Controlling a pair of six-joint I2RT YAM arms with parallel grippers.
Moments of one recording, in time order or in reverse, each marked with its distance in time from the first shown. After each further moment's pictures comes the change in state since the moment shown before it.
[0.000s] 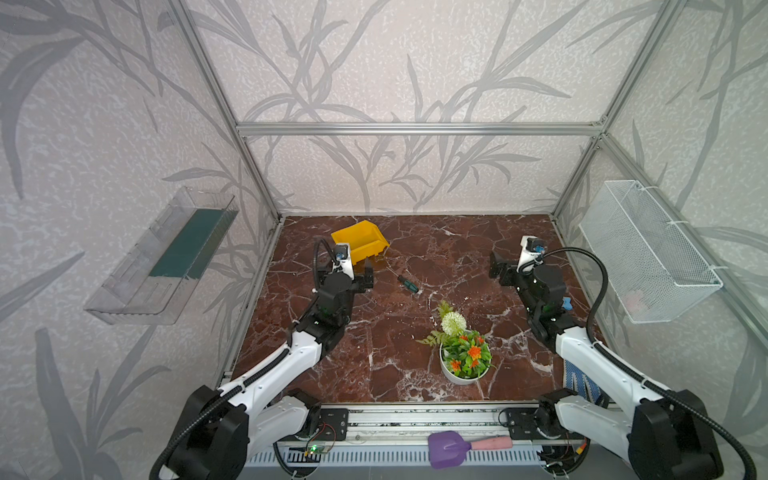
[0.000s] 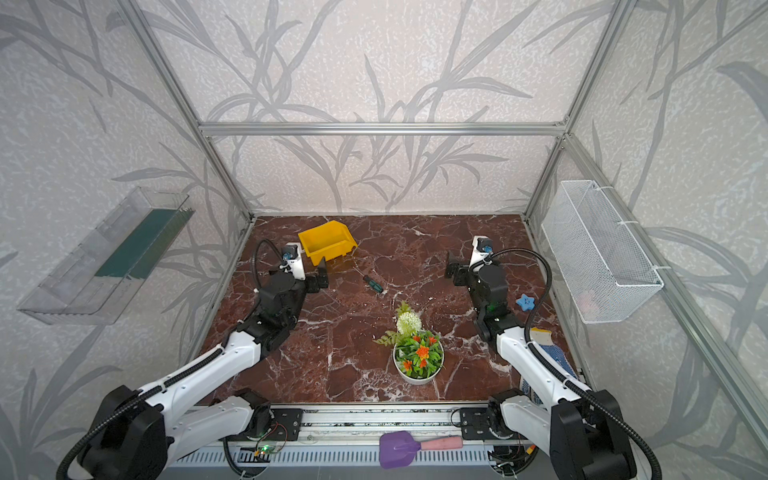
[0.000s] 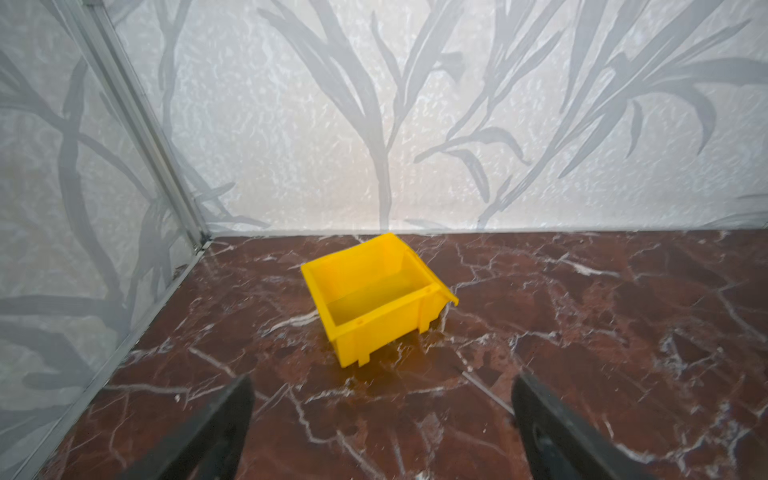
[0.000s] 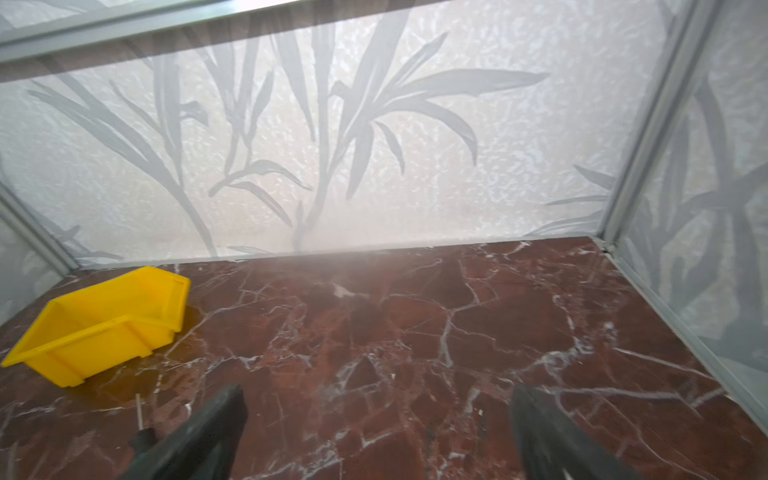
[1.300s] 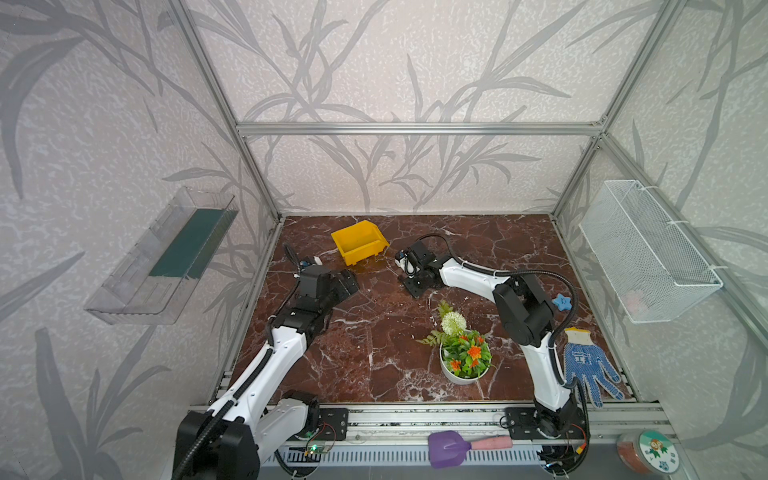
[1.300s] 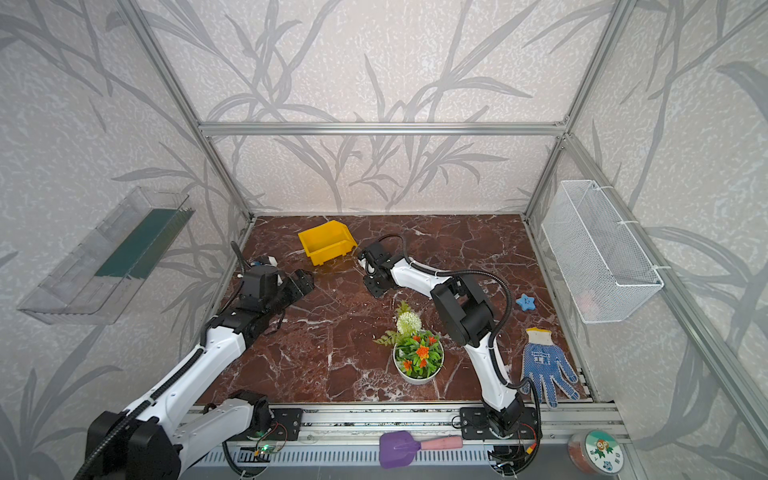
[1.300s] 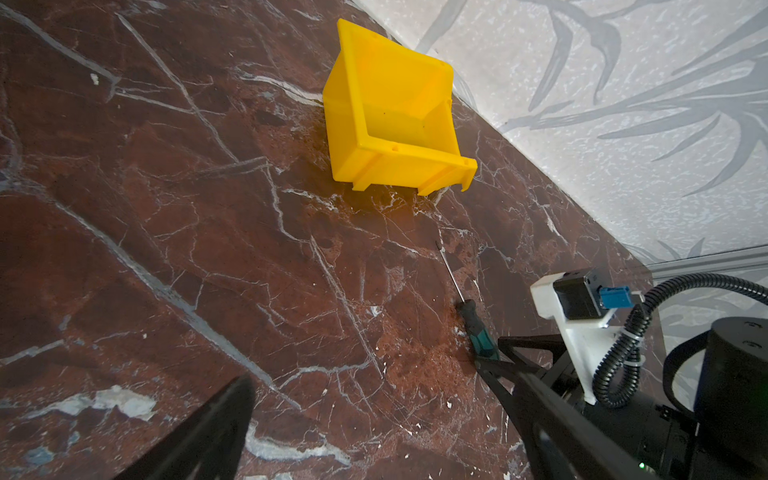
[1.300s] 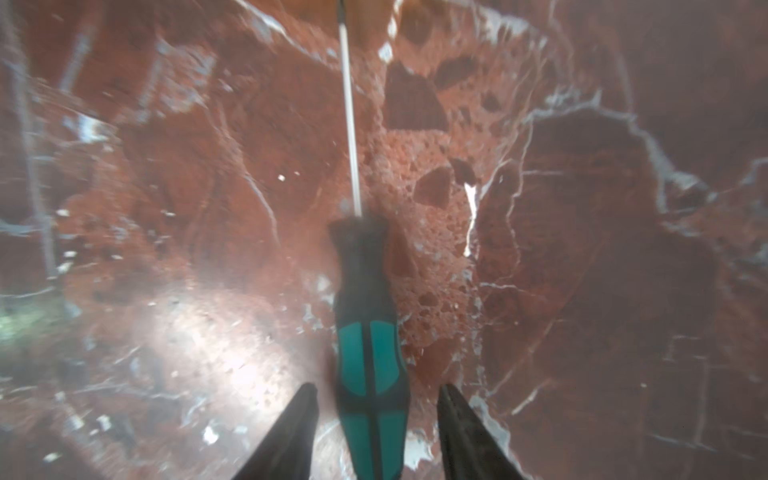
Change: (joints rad) left arm 0.267 -0.042 0.033 -0.485 0.425 -0.562; right arm 0.431 1.094 1.047 -0.891 -0.114 -0.206
